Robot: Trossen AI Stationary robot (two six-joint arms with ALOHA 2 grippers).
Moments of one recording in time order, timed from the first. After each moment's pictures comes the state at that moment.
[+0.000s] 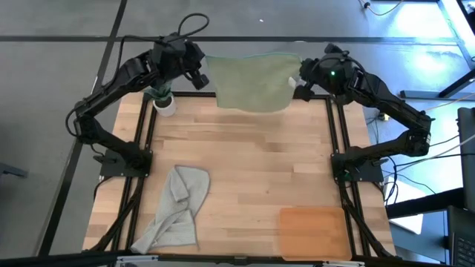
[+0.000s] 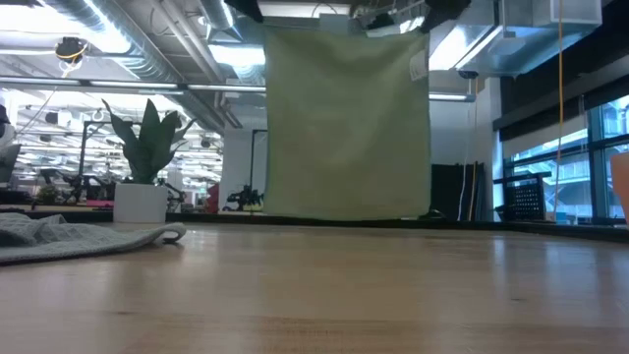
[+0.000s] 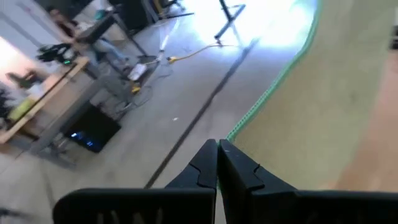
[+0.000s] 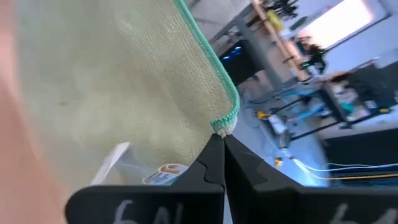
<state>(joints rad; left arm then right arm) 0.52 1.40 1.77 -0.82 -0.42 0.34 -0.44 1.24 1.55 -0.79 0.60 -0.51</state>
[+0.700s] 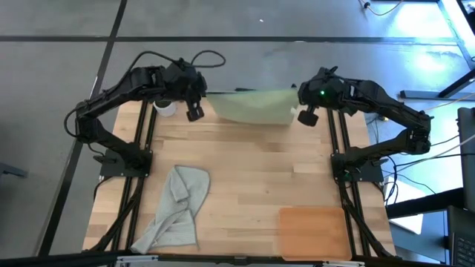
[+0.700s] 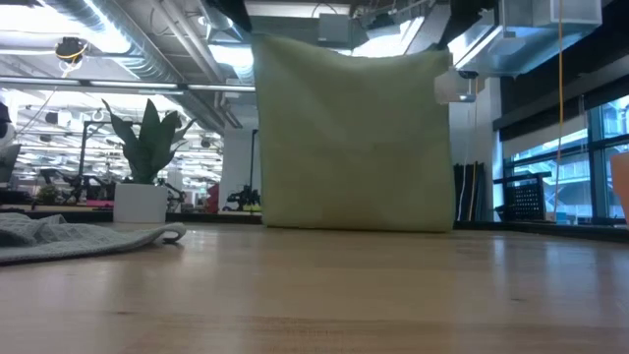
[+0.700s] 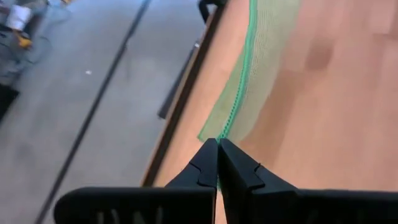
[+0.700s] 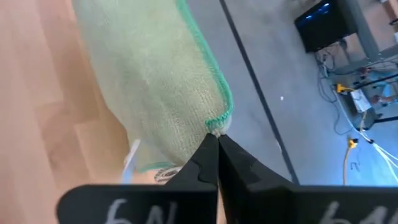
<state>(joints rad) 0.33 1.41 1.77 -1.21 -0.27 0.13 -0.30 1.24 1.53 -1.16 0.46 -0.22</state>
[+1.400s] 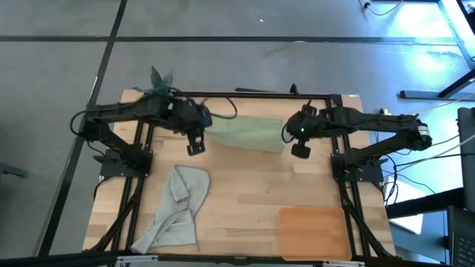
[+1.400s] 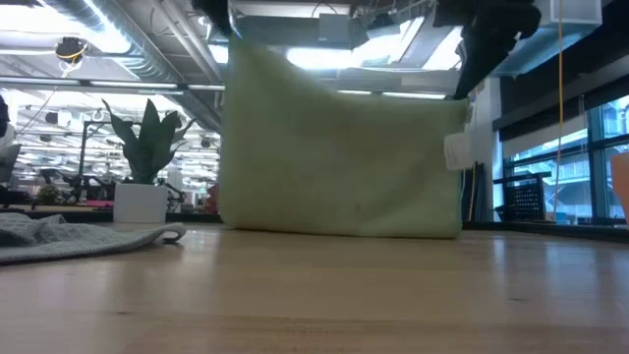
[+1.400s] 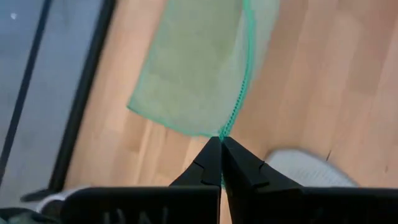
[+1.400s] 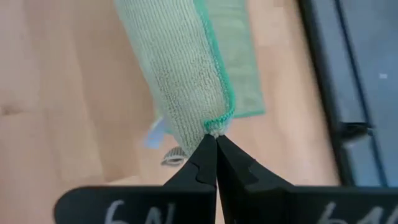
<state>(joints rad) 0.02 1.47 1.68 -1.39 -0.27 -0.22 -0.07 1.23 1.18 -1.08 0.29 0.06</state>
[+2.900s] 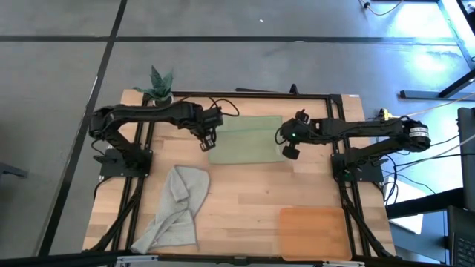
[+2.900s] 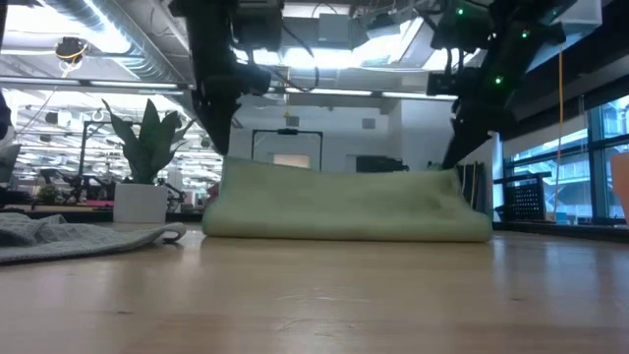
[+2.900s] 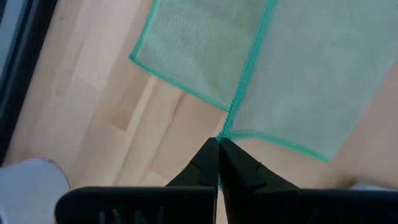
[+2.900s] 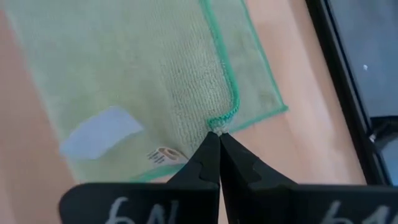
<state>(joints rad) 0.27 1.57 1.23 -1.00 -0.22 -0.21 -0.19 1.25 0.78 -0.59 0.37 -0.01</state>
